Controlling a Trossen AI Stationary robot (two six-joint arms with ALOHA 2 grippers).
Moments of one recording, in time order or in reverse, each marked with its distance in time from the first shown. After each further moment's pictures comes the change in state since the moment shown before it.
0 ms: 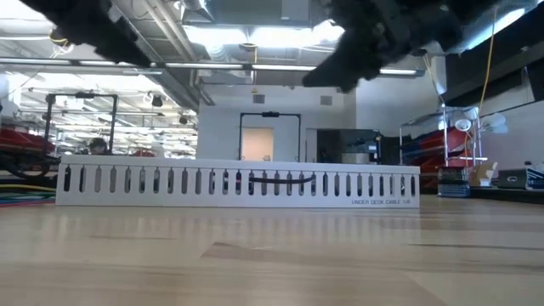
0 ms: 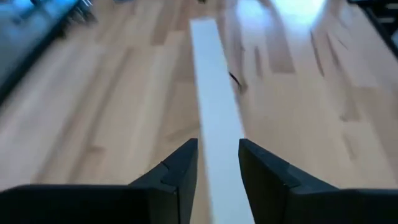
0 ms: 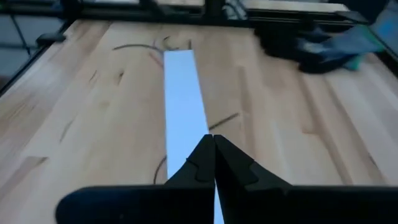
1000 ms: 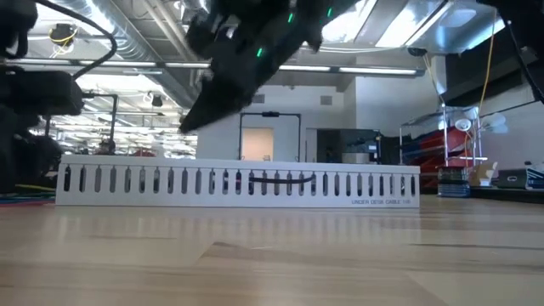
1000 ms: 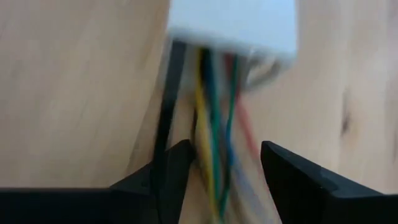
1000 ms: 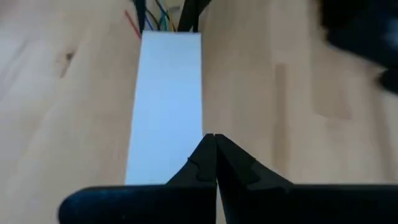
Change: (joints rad) left arm -0.163 0.108 -0.404 0.173 0.246 -0.611; right arm -0.011 0.738 0.895 -0.465 -0.030 -0.137
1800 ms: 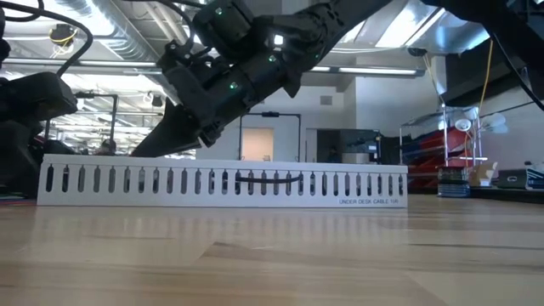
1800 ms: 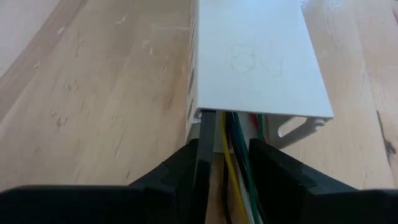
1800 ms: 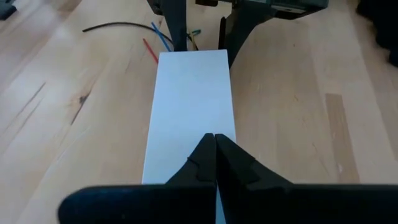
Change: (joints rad) left arm -0.074 0.039 -0.129 0.278 -0.275 0.098; right arm 0.000 0.190 0.008 0.260 -0.107 0.083
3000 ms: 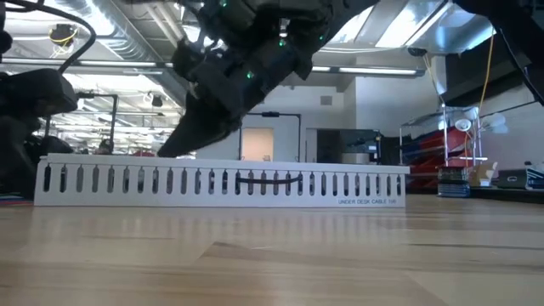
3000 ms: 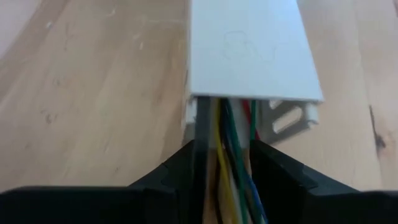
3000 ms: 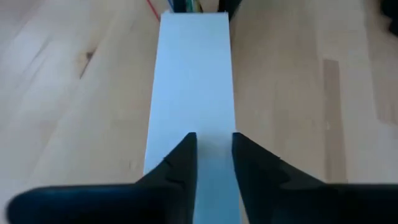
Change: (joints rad) left arm -0.030 -0.017 0.058 -0.102 0.028 -0.026; right arm 0.001 -0.119 0.000 -0.191 0.001 -0.056
